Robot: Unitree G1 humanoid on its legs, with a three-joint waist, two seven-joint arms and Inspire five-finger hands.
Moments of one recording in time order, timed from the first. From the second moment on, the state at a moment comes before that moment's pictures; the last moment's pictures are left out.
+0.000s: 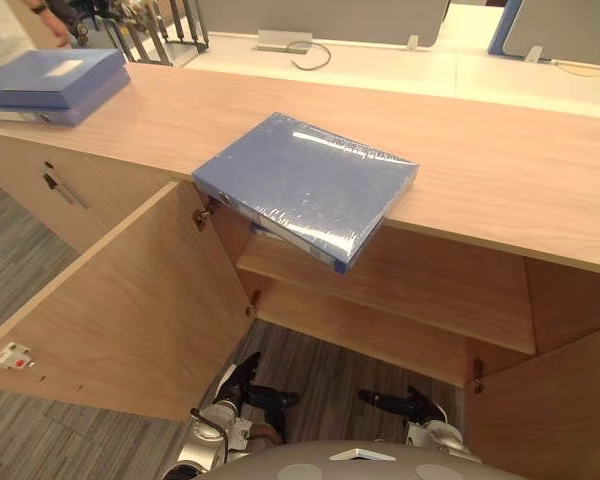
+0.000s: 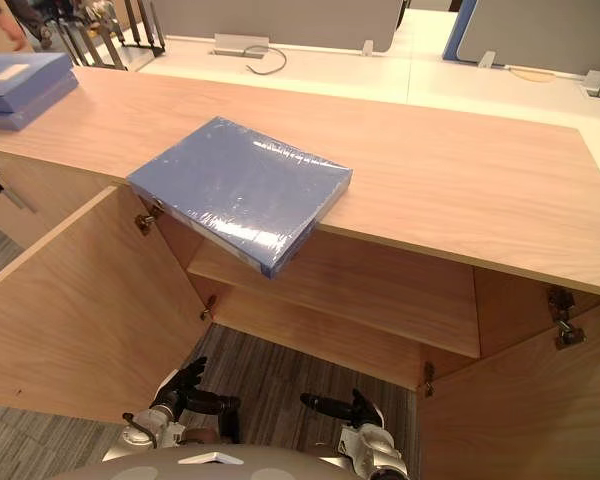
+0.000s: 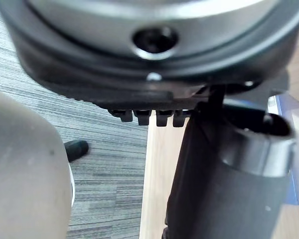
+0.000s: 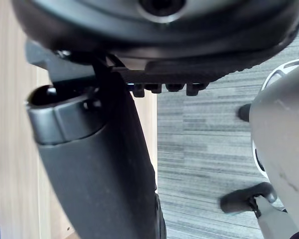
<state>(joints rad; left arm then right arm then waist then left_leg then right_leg) 0.11 0.11 -0.17 0.85 0.00 -0.07 0.00 0.03 -0.05 -0.22 1.05 0.08 0.01 -0.01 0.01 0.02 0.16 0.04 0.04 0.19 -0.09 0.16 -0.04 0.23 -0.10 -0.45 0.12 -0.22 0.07</state>
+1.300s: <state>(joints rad) 0.45 -0.01 0.08 -0.42 -0.25 -0.20 0.07 -0.01 -0.10 -0.04 1.17 0.08 -0.01 0.03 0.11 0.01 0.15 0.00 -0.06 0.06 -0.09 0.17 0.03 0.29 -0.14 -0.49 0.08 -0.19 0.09</state>
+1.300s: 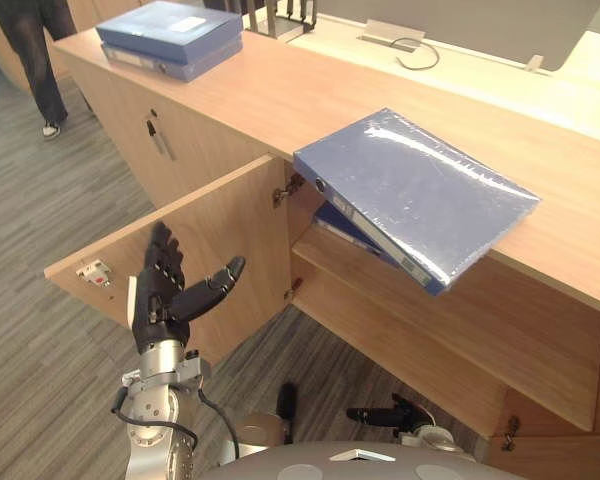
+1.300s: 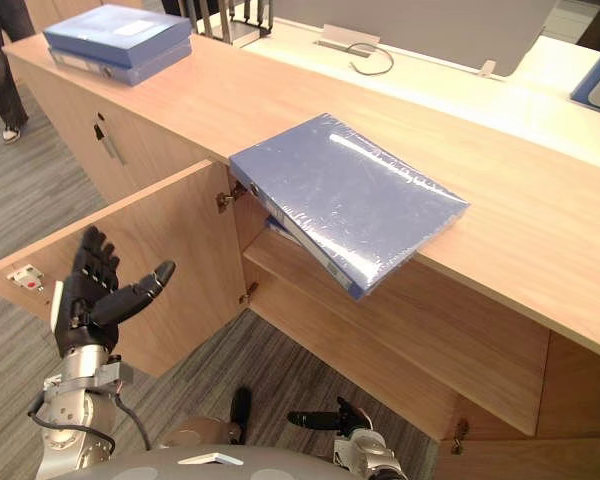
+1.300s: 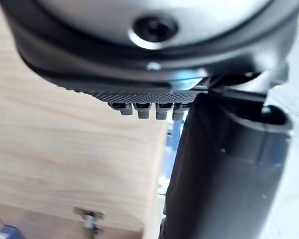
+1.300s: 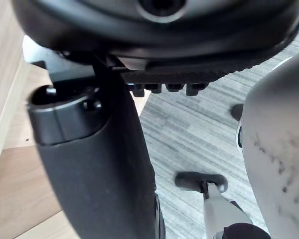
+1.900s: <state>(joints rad) 0.45 -0.02 0.22 -0.66 -0.25 -0.24 0.06 -0.01 -0.11 -0.03 1.19 0.04 0.00 0.06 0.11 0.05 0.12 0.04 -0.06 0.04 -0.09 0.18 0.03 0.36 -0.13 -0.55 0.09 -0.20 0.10</state>
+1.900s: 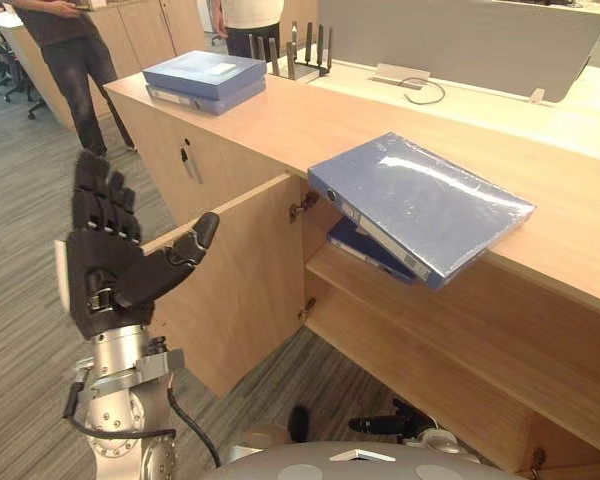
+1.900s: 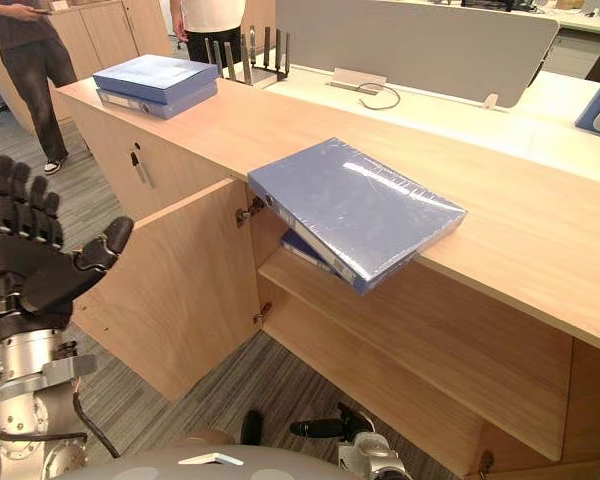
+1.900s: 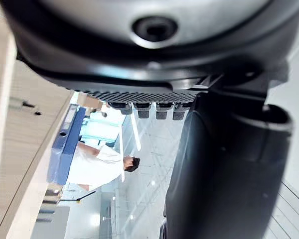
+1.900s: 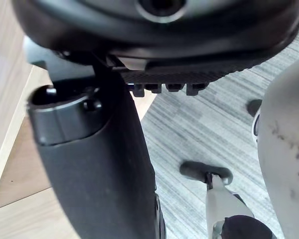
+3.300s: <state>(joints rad) 0.37 0.51 0.13 -0.71 0.48 -0.43 0.21 0.01 -0.12 -0.02 1.18 0.02 -0.01 0.06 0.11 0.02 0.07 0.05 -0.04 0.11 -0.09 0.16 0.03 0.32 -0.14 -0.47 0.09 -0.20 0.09</state>
